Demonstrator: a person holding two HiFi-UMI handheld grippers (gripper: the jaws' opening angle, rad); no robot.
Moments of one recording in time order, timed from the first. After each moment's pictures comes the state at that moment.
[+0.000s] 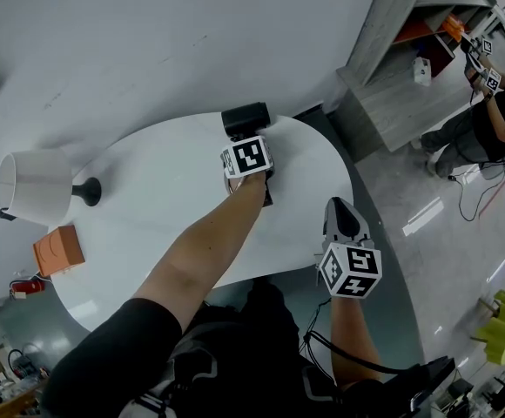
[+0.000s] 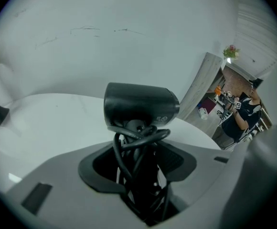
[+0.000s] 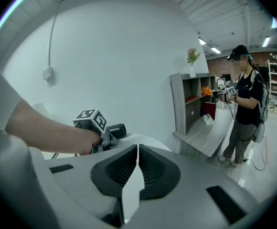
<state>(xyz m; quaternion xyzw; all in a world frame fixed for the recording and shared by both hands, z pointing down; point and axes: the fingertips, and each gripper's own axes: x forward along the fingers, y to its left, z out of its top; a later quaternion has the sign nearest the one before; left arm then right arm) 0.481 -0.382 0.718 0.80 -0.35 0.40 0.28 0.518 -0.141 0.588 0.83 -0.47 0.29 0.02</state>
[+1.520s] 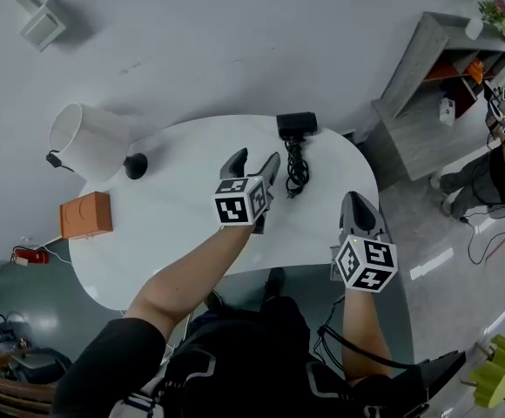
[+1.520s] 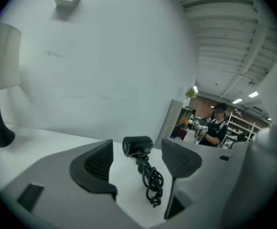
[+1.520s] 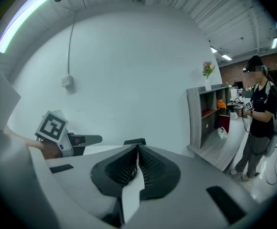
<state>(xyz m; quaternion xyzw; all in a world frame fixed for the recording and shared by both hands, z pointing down) 0.372 -0.367 0.555 0.93 -0.27 0.17 0.19 0.470 -0.170 0.517 0.81 -0.54 0.23 0.00</state>
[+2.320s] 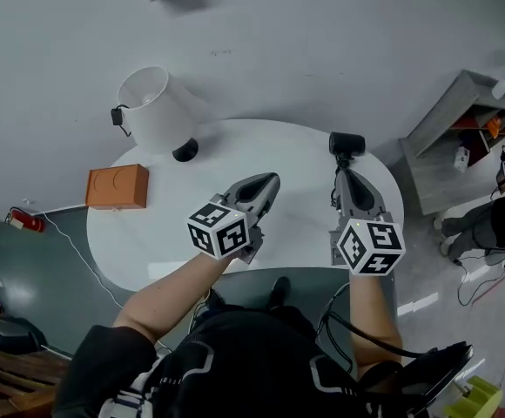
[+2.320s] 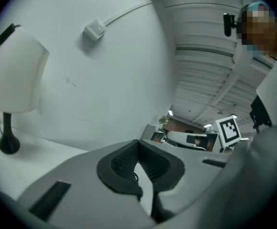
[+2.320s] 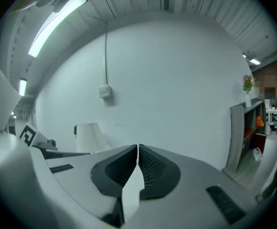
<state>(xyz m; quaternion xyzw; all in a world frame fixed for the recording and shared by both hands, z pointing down) 0.214 -0.333 0.437 0.96 -0.14 0.03 0.24 0.332 -0.279 0.402 0.73 -0.67 0.13 0.00</state>
